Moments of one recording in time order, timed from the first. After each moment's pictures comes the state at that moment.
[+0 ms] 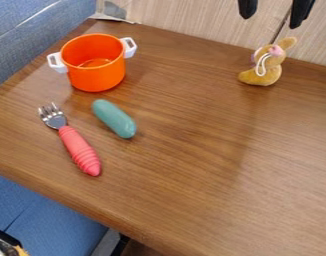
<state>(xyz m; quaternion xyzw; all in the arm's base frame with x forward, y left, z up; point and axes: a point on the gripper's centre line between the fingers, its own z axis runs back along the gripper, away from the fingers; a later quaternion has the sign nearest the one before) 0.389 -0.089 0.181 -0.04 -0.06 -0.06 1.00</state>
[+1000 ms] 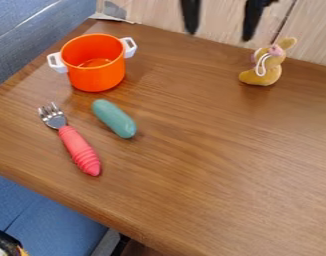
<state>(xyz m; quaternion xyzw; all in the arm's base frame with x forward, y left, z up) 0.306 -0.046 0.184 -0.02 -0.04 0.14 0.99</state>
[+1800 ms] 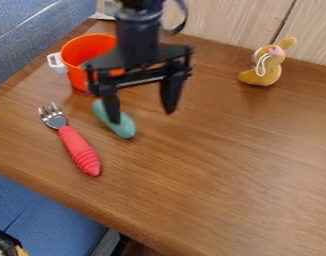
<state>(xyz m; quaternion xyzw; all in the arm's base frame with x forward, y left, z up) 0.235 0.006 0.125 0.01 -0.05 0.41 0.91</state>
